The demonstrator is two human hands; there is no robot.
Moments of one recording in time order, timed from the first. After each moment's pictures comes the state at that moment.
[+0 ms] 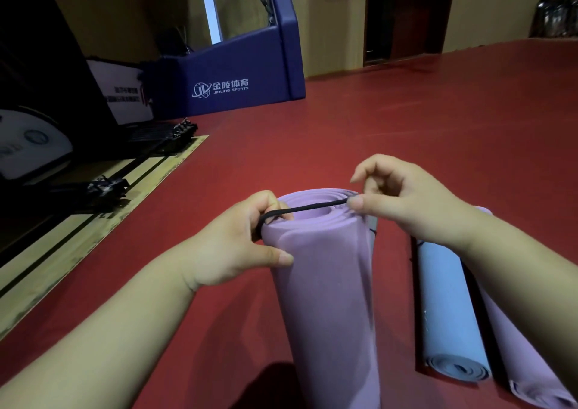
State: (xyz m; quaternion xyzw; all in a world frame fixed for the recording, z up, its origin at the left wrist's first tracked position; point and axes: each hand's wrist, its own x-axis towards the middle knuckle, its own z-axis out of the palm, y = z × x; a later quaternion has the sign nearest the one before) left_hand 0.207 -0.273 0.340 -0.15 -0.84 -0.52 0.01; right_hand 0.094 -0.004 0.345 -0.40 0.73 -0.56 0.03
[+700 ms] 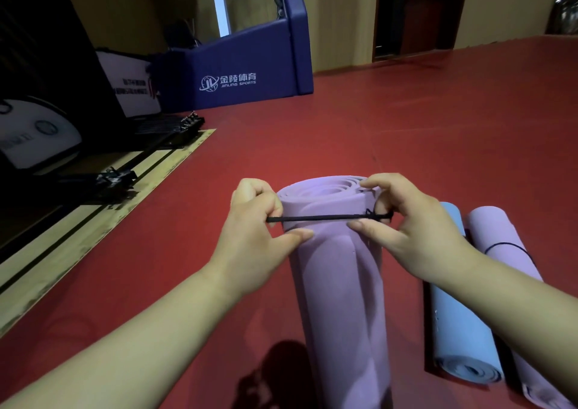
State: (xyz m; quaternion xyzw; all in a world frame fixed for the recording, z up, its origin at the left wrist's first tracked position) left_hand 0.203 -0.263 0.304 -0.05 -0.88 -0.32 0.34; right_hand 0.115 -0.022 0.296 -0.39 0.78 -0.44 -0.20
